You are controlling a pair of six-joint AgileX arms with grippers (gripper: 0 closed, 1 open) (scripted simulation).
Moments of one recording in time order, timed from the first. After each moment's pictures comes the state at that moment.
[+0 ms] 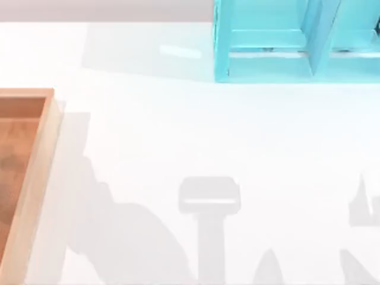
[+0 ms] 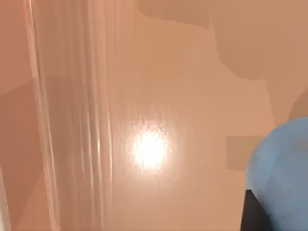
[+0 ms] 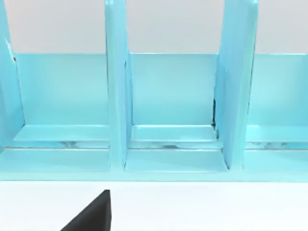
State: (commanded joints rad) left arm 0.36 1.81 1.39 -1.11 0.02 0.38; right arm 0.00 0.00 0.00 0.00 0.00 0.00
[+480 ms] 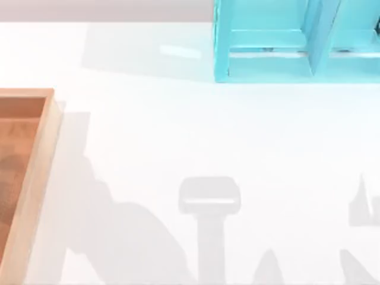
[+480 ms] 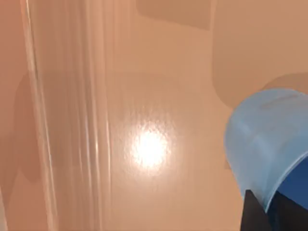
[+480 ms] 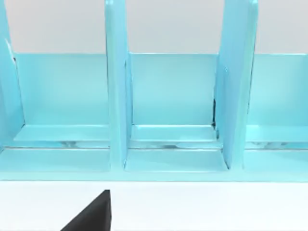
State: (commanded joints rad) left arm 0.36 1.81 1.38 -1.11 0.02 0.38; right arm 0.00 0.00 0.00 0.00 0.00 0.00
